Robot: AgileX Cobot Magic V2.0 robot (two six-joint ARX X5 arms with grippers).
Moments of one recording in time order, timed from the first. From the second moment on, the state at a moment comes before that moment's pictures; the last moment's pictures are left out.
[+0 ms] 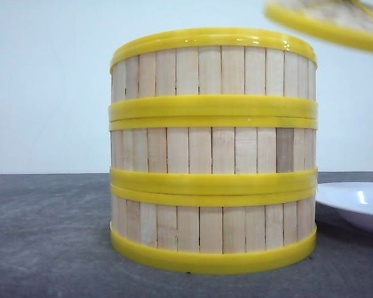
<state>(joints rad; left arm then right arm) -0.63 0.79 1.74 -1.13 -0.29 -0.13 0.24 1.49 1.98 -1.33 -0.22 0.10</state>
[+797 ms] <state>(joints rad) -0.63 0.82 1.74 -1.15 -0.29 -0.13 0.60 1.77 1.98 -1.35 -0.26 0.11</state>
